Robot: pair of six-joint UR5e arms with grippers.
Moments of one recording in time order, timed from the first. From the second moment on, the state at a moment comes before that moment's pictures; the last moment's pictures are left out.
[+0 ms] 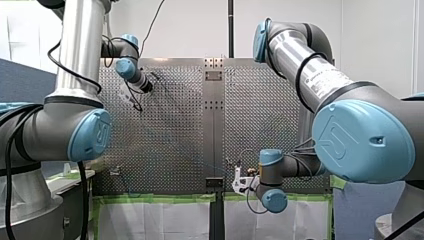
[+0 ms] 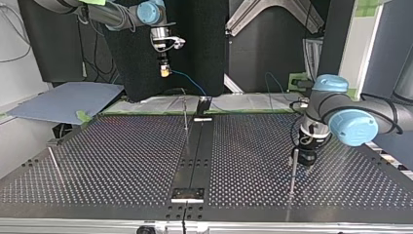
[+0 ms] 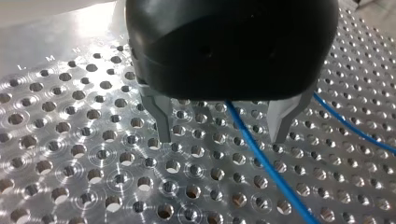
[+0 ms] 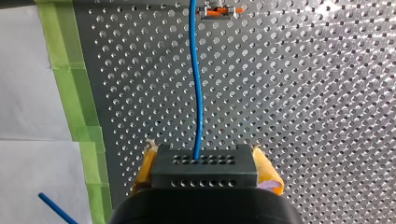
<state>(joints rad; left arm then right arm) 0.08 -1.78 -1.55 -3.12 -1.41 -2.41 2.12 -0.65 2.07 -1.41 1.64 1.64</state>
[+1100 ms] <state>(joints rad) 0.08 -1.66 -1.64 -3.16 -1.43 -2.44 2.12 -0.65 2.07 -1.41 1.64 1.64</state>
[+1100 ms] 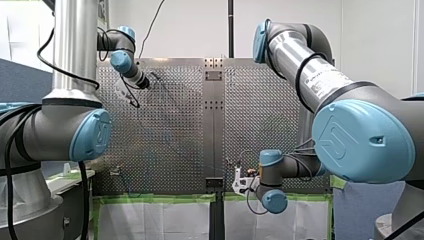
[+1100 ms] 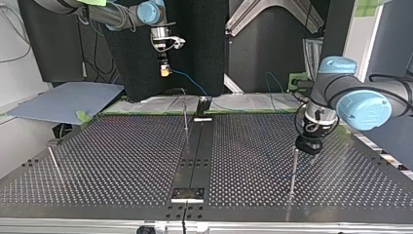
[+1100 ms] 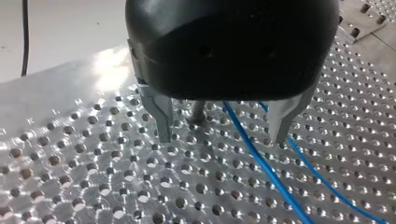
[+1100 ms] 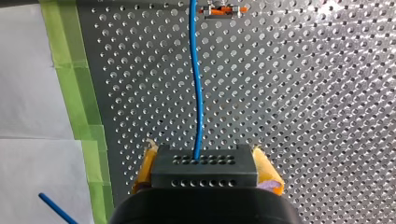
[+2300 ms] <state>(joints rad) 0.03 -1.44 -1.74 -3.28 -1.51 -2.28 2.11 -0.64 2.07 -1.42 1.64 1.64</state>
